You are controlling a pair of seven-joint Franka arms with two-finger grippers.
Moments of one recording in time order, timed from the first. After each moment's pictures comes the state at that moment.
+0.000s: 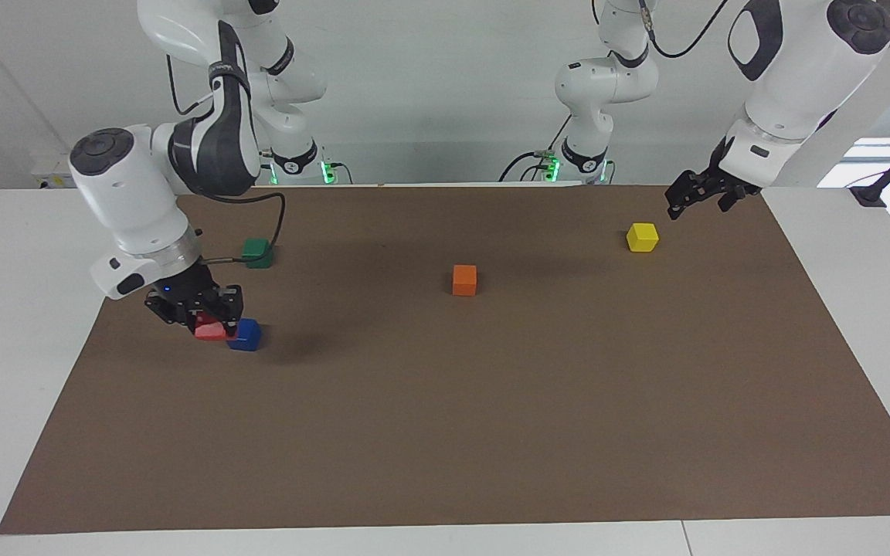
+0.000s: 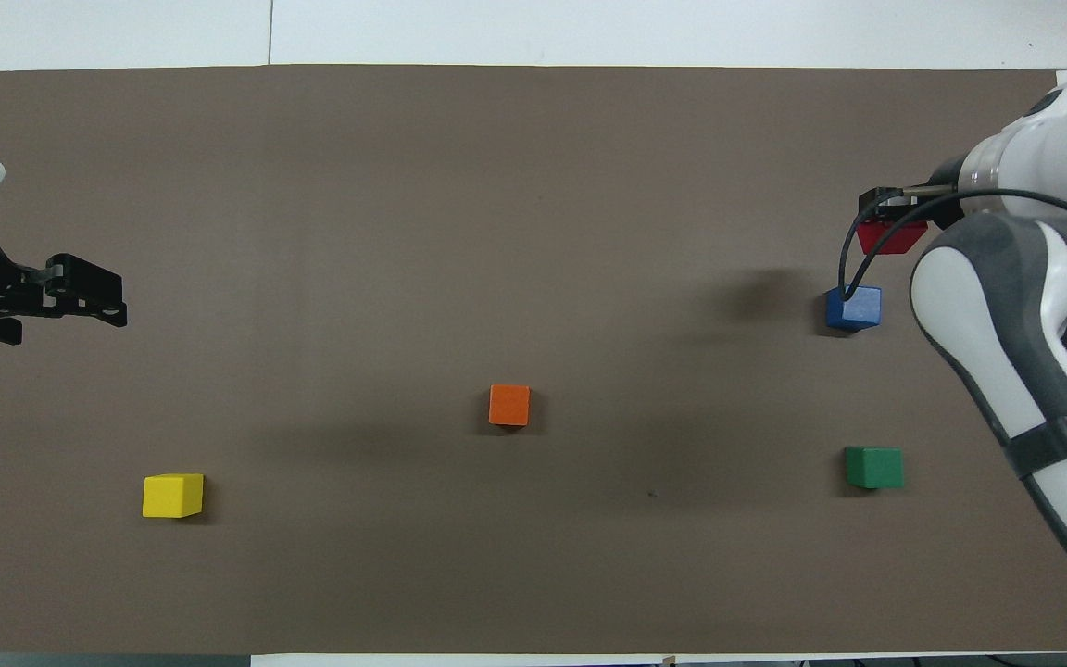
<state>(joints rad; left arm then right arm) 0.06 0.01 -0.13 -1.61 -0.01 1.49 -0.17 0.06 0.19 -0.06 -1.85 0.04 2.24 -0.01</state>
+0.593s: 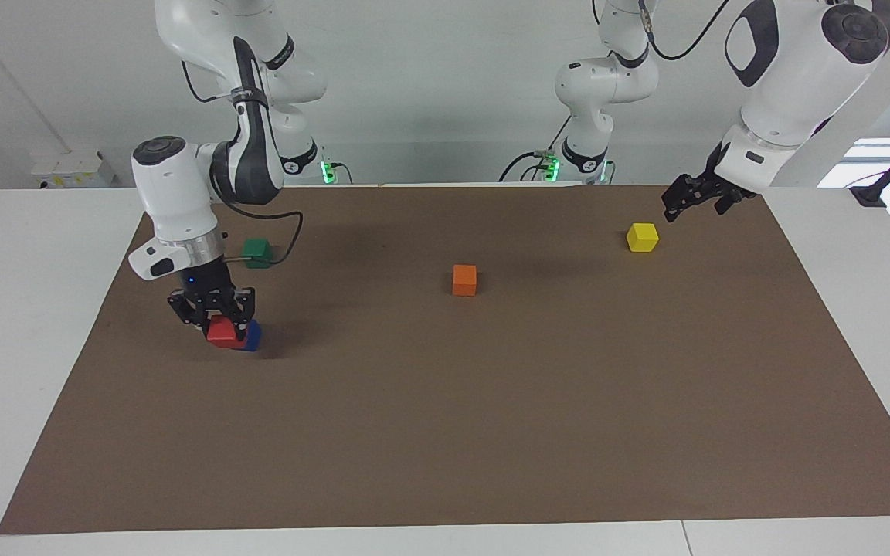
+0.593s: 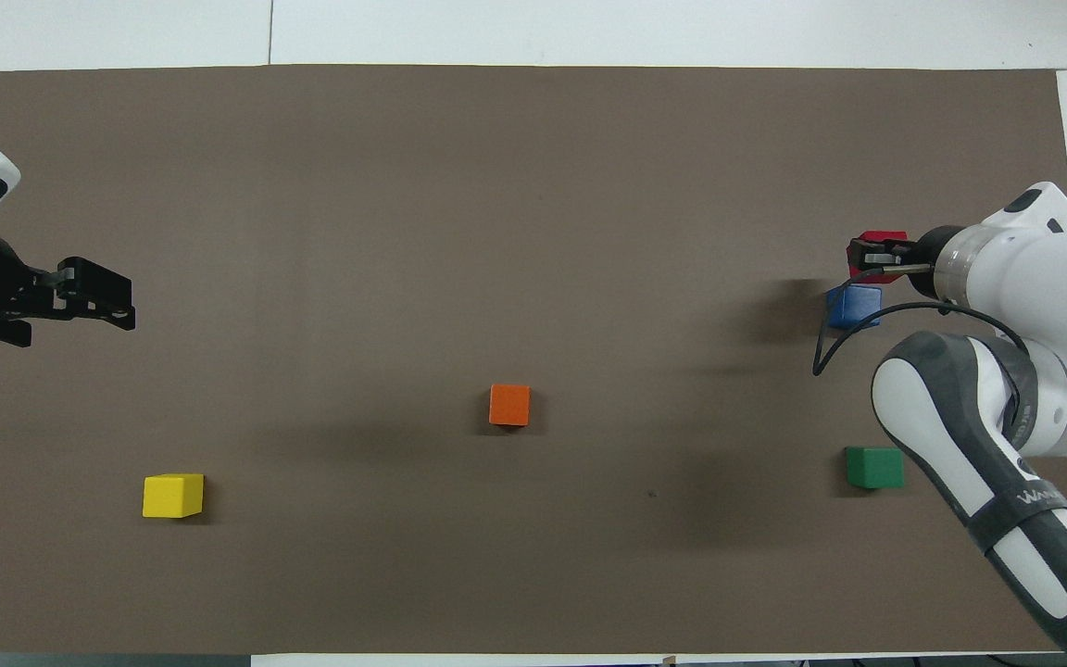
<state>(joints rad) 0.05 0.01 -0.13 -1.62 -0.01 1.49 -0.17 0.04 0.07 -0.07 -2.22 0.04 2.69 -0.01</state>
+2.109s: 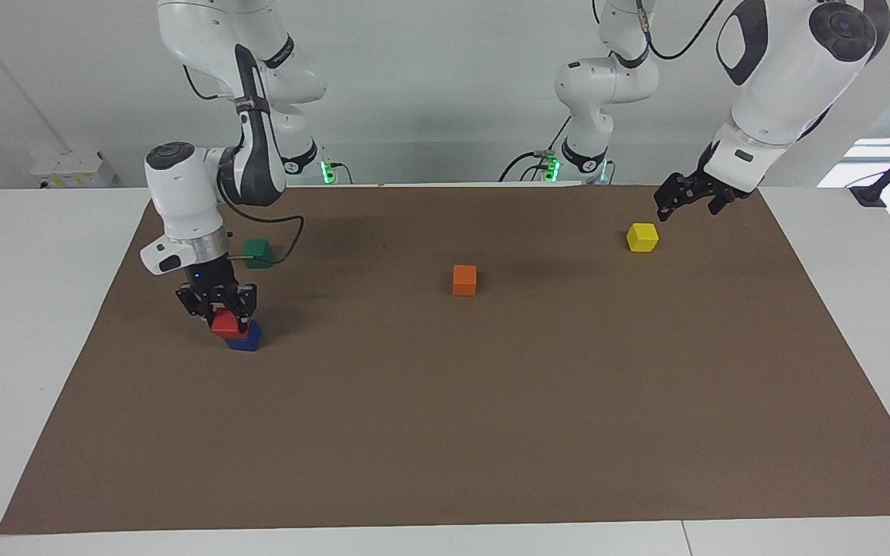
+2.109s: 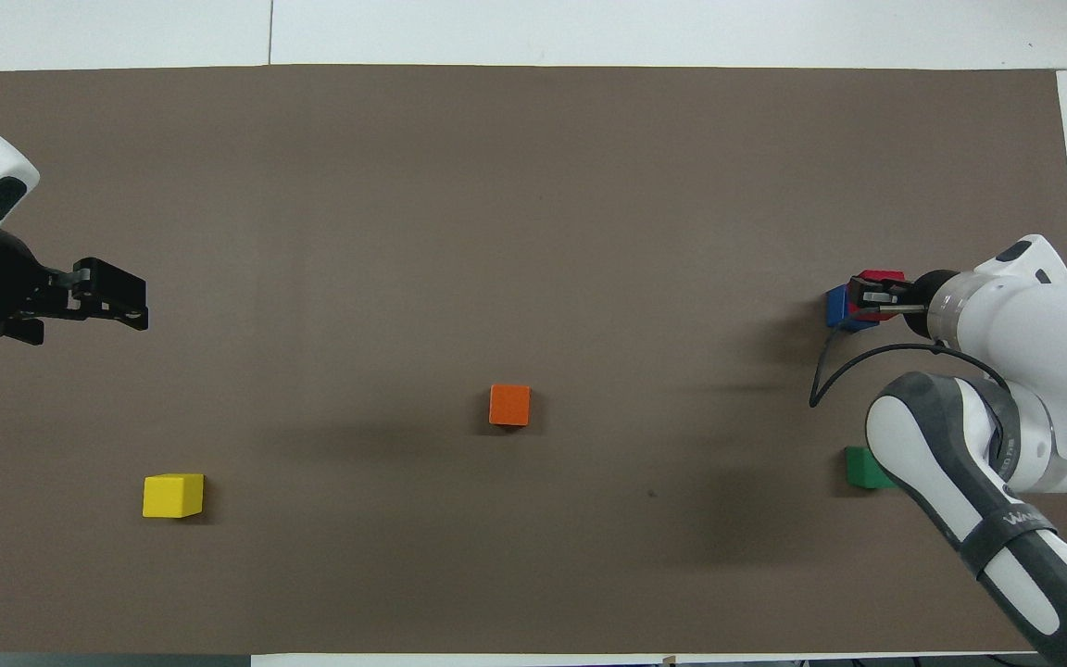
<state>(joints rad) 0.02 0.01 -0.13 -1.62 -0.01 1.49 -0.17 0.02 0.05 -0.06 -2.34 0.04 2.74 0.02</state>
